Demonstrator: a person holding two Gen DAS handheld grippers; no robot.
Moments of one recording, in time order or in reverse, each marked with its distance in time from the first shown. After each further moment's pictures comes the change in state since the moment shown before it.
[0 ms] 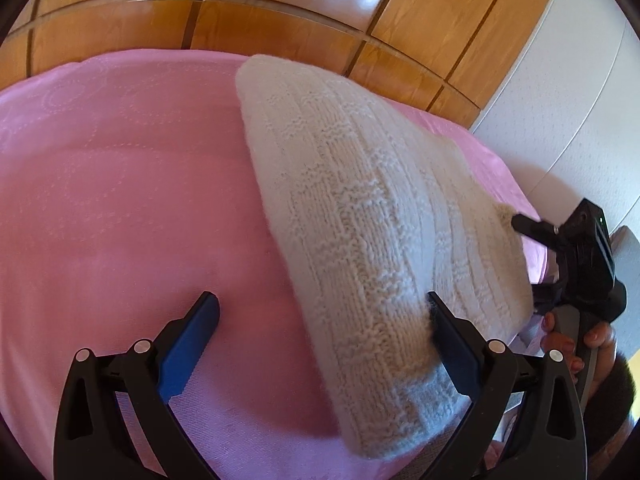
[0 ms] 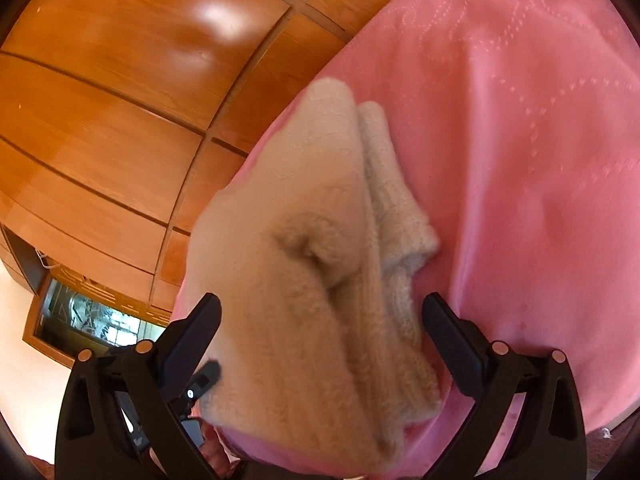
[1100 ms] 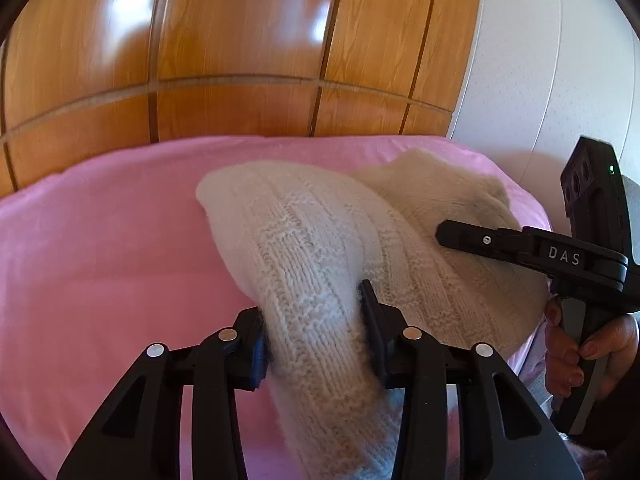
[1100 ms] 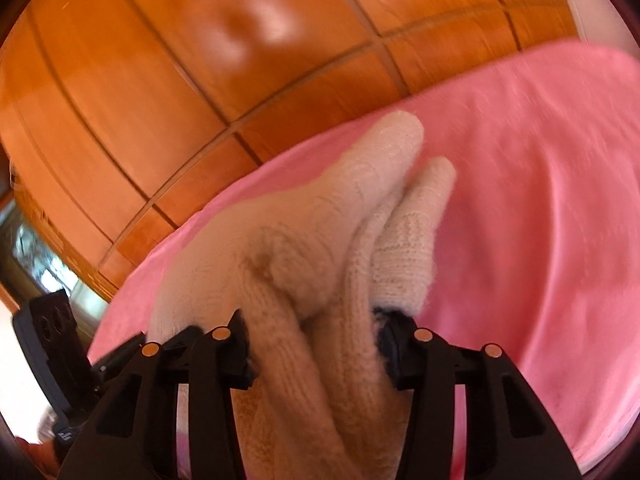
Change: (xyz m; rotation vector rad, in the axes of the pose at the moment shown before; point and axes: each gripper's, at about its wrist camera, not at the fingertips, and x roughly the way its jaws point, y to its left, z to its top) left arm -0.018 -0.027 0.035 0.262 -0.163 0.044; right arm 0.014 0.094 -0.020 -0.397 -0.130 -0.170
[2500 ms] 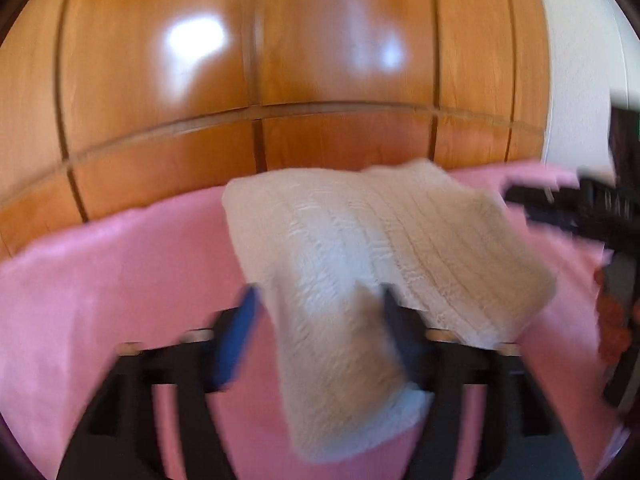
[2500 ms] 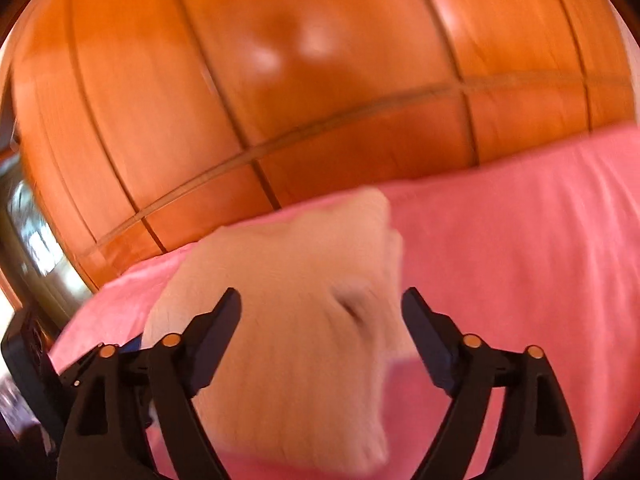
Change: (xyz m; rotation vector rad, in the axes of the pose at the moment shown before) left arm 0.028 0.108 0.032 -0.049 -0.113 0.315; right arm 0.126 0.009 0.077 -0.055 -0.052 0.003
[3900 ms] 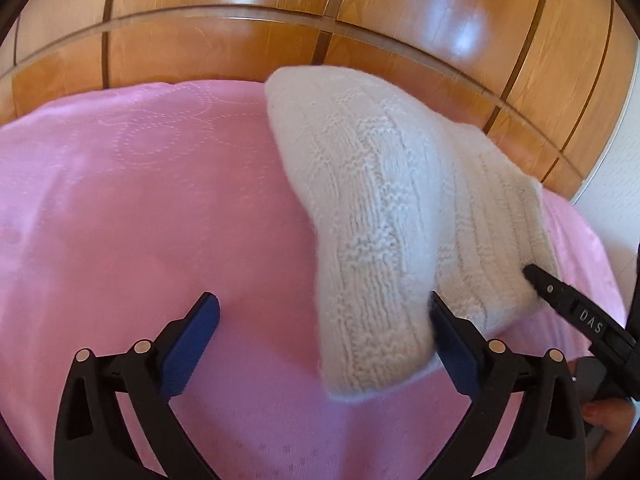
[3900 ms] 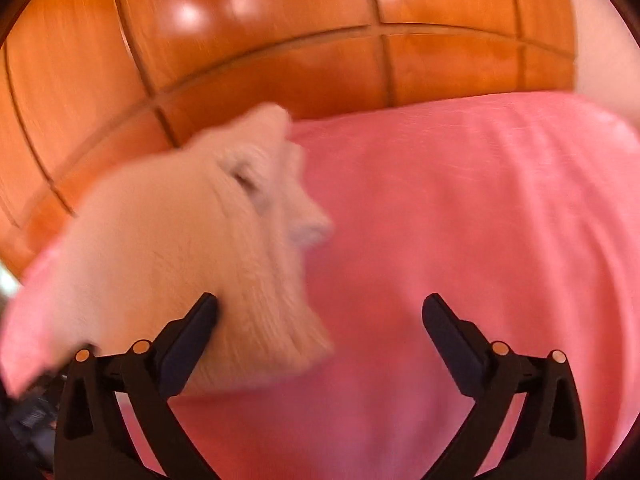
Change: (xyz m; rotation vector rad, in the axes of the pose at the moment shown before) left arm 0.027 0.002 -0.033 -0.280 0.242 0.052; right arm 0.028 -0.023 -0.018 -0.061 0.121 -0.396
